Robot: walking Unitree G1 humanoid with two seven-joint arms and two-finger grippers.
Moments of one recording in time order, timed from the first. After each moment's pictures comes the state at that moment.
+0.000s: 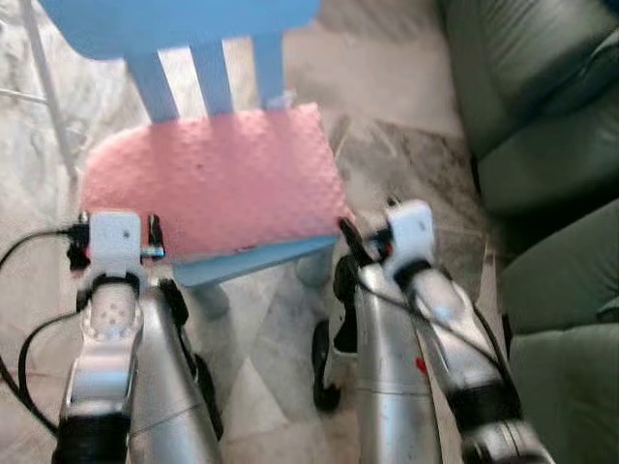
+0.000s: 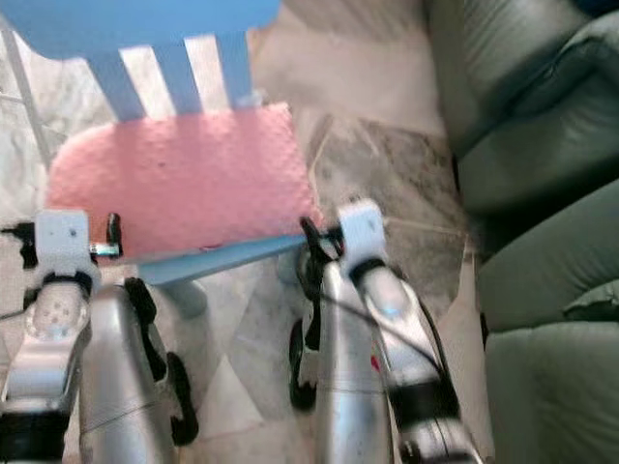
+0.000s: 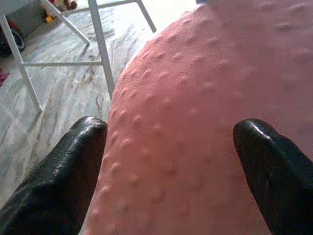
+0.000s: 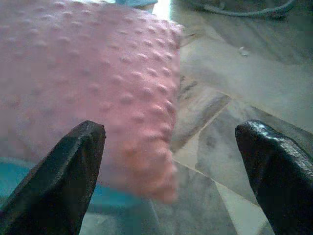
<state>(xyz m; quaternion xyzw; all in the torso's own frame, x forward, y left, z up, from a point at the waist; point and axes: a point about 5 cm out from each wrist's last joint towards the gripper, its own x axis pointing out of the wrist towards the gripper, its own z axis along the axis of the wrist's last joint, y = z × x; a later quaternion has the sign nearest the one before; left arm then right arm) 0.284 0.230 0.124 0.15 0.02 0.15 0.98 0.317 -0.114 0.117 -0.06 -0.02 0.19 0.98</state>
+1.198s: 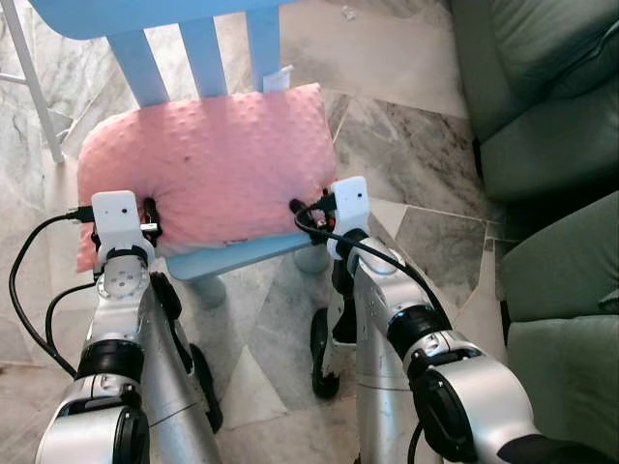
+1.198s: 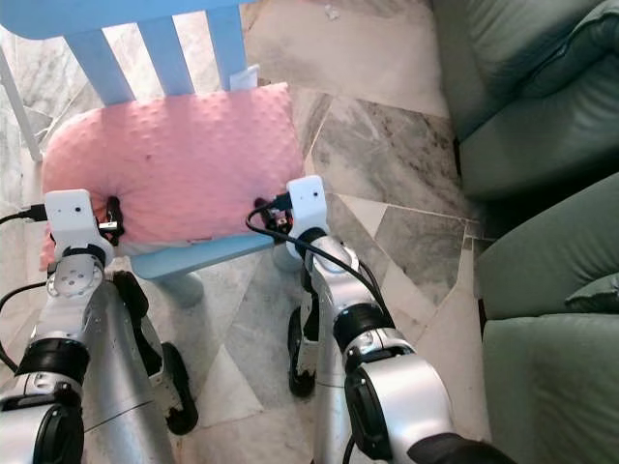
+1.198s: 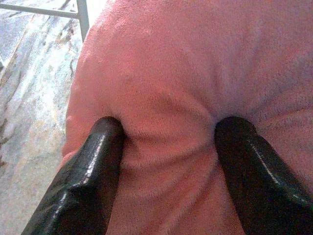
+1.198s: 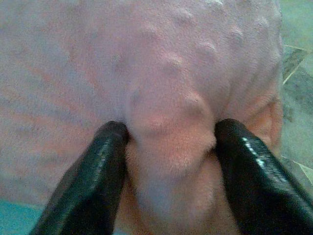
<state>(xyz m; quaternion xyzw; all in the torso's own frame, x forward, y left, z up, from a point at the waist) 0.334 0.241 0.097 0.07 0.04 0.16 0.98 0.358 -0.056 0.105 0.02 0.04 0.24 0.97</state>
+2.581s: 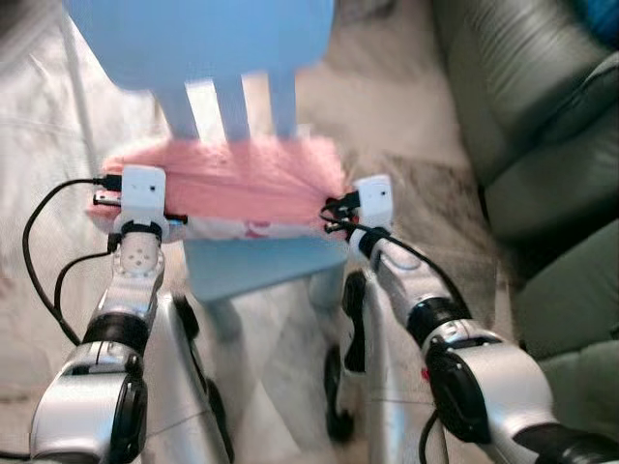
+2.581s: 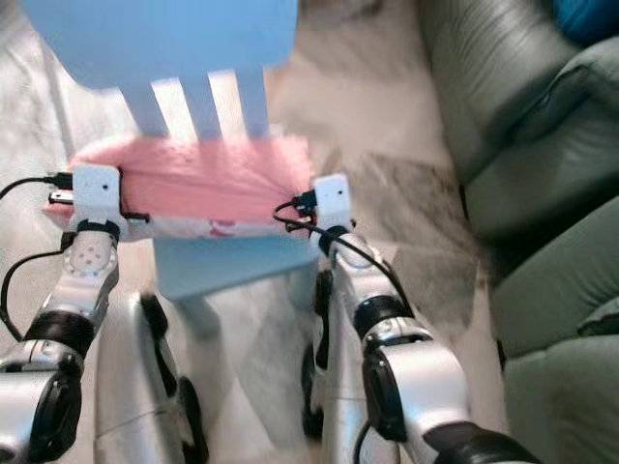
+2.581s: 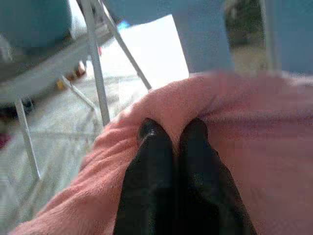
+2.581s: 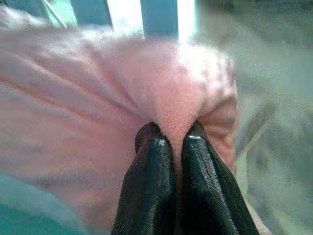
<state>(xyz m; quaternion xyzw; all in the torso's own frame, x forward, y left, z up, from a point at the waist) 0.351 0.225 0.124 0.17 -0.05 0.11 0.98 0.368 -0.096 0.106 0.01 0.05 0.22 0.98</state>
